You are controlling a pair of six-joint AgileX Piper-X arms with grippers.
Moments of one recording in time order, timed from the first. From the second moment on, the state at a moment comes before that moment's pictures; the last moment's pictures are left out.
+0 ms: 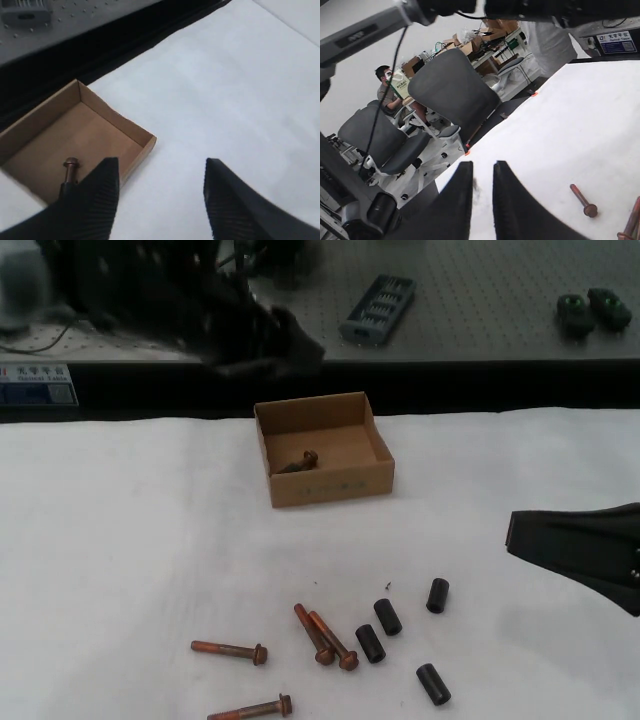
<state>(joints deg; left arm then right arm) -20.6 98.2 -86.7 29.2 28.8 6.2 21.5 48.3 -18.1 -22.4 -55.3 34.9</state>
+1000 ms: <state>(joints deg) -27.4 58.9 -53.7 38.7 17.9 -13.3 27.8 55.3 -38.7 28.5 -30.9 4.0</state>
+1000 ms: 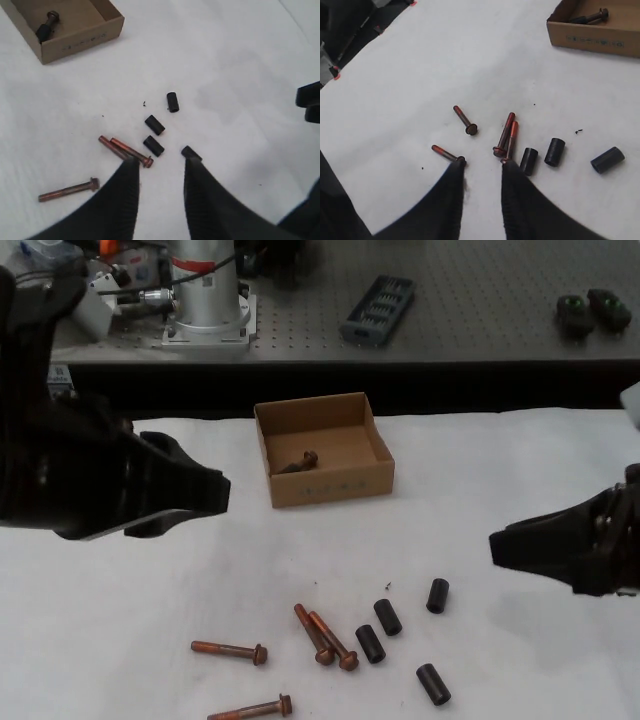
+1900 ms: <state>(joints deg) -27.3 61.4 -53.2 48.3 7.1 20.4 29.4 55.3 -38.9 28.5 -30.2 3.9</state>
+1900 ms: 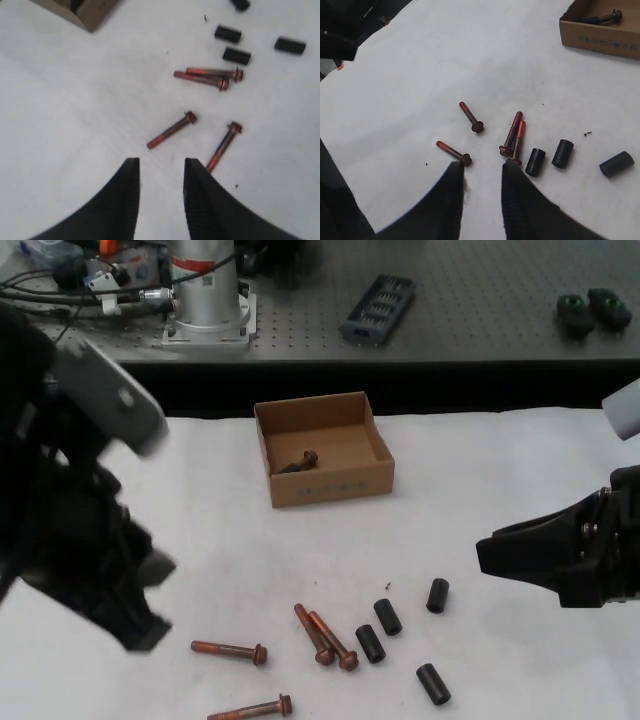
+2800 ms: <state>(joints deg) -27.3 84.5 -52.3 49.5 22.1 46.3 29.4 55.3 -38.9 31.4 -30.2 4.2</state>
